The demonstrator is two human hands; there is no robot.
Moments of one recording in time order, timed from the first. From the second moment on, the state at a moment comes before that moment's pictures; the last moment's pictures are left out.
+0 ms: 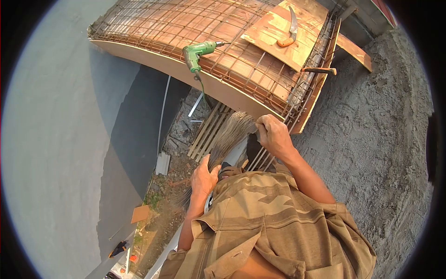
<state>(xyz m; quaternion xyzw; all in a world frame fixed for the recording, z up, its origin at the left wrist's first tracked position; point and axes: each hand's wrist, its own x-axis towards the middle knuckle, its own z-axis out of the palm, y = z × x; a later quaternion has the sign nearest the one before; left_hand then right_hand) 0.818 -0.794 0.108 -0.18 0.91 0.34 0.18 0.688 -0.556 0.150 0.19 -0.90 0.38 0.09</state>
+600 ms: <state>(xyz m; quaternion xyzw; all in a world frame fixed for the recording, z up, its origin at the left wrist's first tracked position) 0.827 -0.797 0.104 -0.17 0.89 0.35 0.24 0.704 -0.559 0.151 -0.07 -0.68 0.69 -0.24</state>
